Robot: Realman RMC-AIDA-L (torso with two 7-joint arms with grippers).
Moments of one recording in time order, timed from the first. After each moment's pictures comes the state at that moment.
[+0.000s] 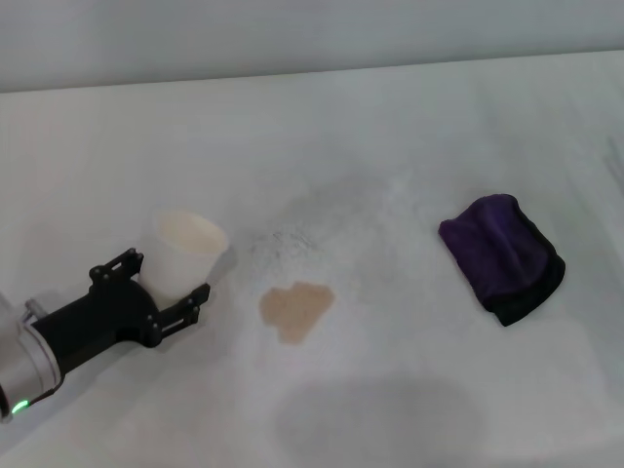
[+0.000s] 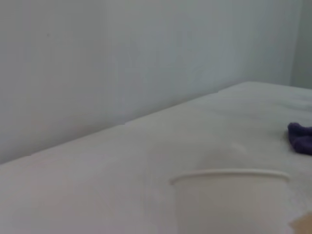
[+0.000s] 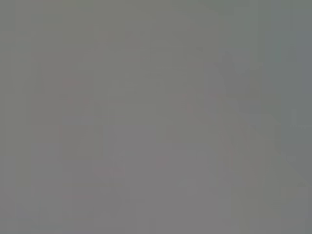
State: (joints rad) left arm -0.43 -2.09 1.11 0.19 1.32 1.12 -0.67; right arm 0.35 2.01 -0.22 -0.01 2.05 1.30 -2.92
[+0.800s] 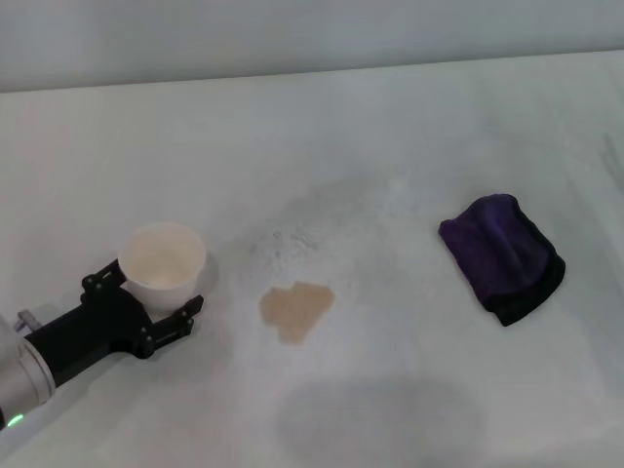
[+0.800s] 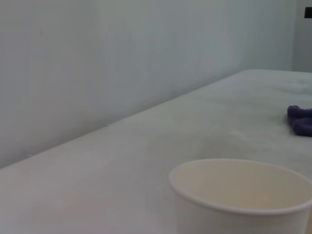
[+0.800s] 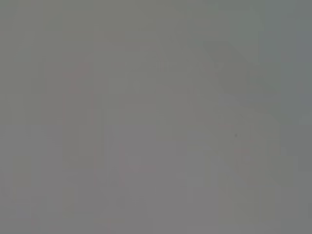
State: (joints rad) left arm -0.41 -2.09 1.11 0.18 1.30 1.12 -0.55; right arm 0.37 2.01 -0.22 -0.01 2.05 1.28 -2.92
